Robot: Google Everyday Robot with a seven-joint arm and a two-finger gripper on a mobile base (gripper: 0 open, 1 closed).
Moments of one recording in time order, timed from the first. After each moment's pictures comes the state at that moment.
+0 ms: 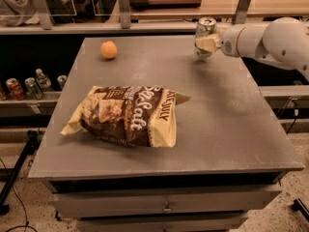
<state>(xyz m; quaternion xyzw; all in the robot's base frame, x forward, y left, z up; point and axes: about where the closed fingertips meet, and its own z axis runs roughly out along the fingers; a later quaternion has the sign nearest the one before) 0.774 -0.203 0.903 -0.27 0.76 0.11 0.58</state>
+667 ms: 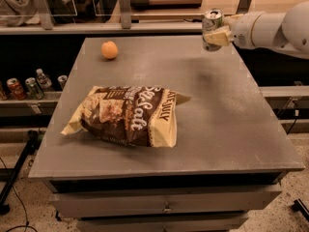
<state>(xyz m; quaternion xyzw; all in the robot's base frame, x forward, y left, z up) 0.755 -0.225 0.939 -0.35 0.73 0.06 0.58</state>
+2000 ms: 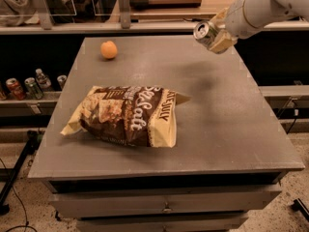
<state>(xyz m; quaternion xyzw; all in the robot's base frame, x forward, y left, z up) 0.722 -0.207 0.938 -0.65 0.64 -0.12 0.39</state>
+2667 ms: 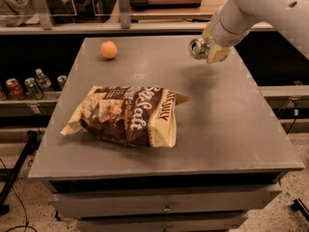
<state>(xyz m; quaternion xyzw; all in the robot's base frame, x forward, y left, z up) 0.706 -0.195 0.907 -0.73 0.60 -0.20 0.25</state>
